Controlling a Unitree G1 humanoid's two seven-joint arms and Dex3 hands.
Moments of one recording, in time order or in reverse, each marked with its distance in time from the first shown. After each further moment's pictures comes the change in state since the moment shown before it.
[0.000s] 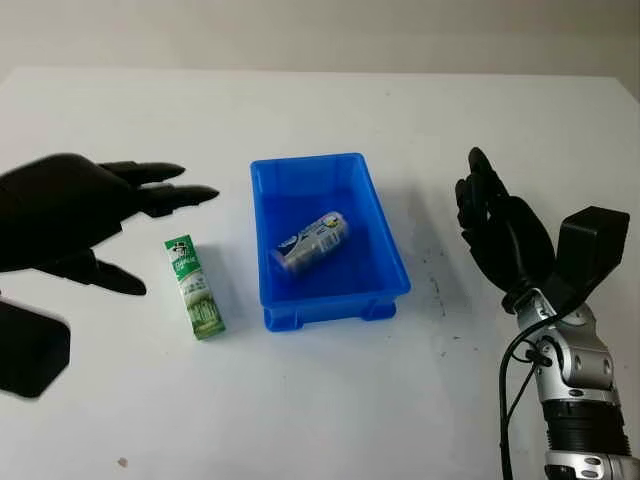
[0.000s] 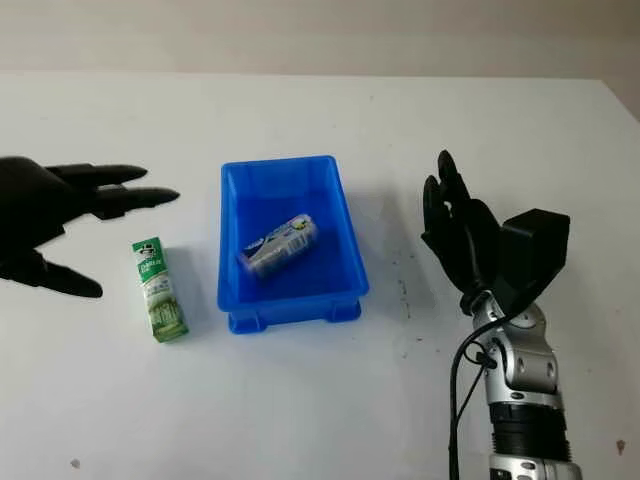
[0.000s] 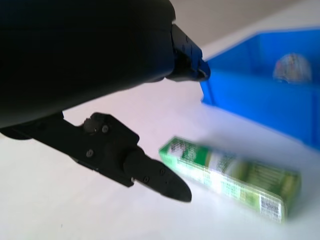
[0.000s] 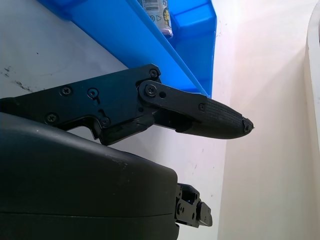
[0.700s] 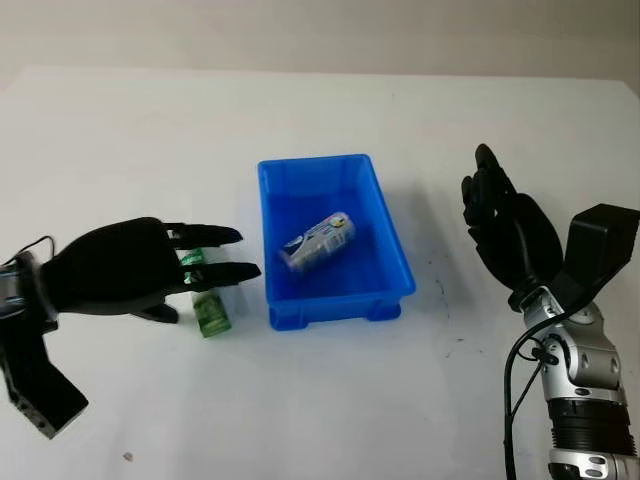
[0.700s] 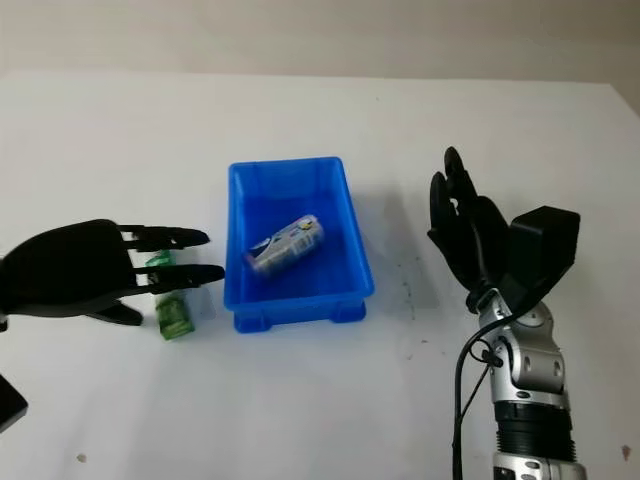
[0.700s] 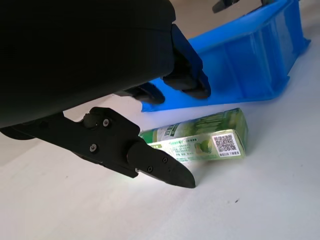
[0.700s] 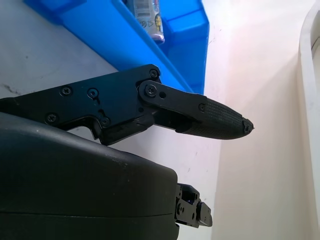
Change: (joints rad) left arm -0.297 -0.041 -0.401 0.360 0.695 -0.295 0.884; right arm 0.001 -0.008 -0.024 -0.020 0.008 0.022 0.018
